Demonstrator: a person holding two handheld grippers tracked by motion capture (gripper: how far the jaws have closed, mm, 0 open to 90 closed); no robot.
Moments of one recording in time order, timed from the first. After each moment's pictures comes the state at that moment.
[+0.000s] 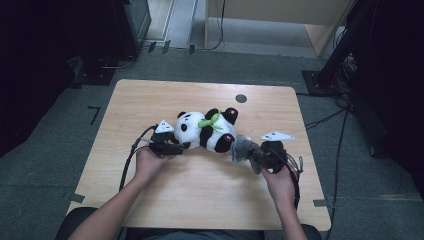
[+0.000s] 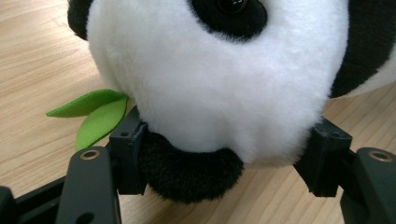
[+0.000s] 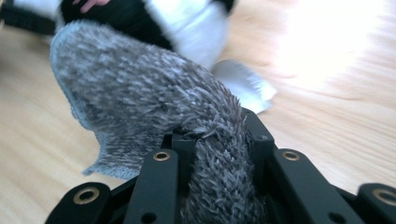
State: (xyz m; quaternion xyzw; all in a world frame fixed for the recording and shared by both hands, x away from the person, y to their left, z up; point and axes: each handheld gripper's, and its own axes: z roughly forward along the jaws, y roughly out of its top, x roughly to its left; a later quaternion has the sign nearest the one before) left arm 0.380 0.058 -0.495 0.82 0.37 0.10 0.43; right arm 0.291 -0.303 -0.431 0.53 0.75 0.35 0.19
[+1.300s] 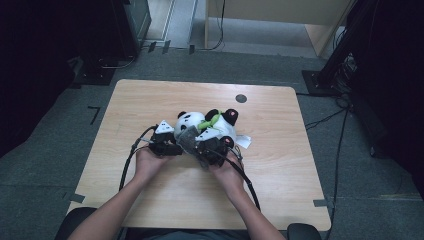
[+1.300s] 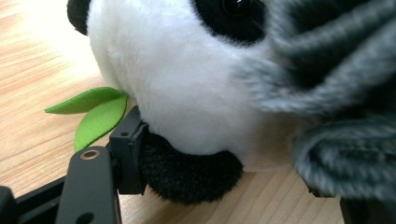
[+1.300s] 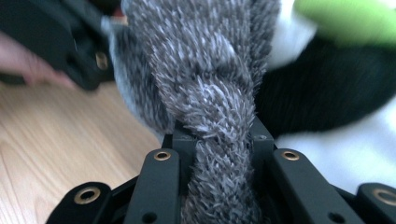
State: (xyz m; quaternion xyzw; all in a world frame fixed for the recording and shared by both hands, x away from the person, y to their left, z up) left arm 0.380 0.059 -0.496 0.82 0.37 0.10 0.43; right arm 0.324 -0.143 -0.458 0.38 0.84 0.34 0.18
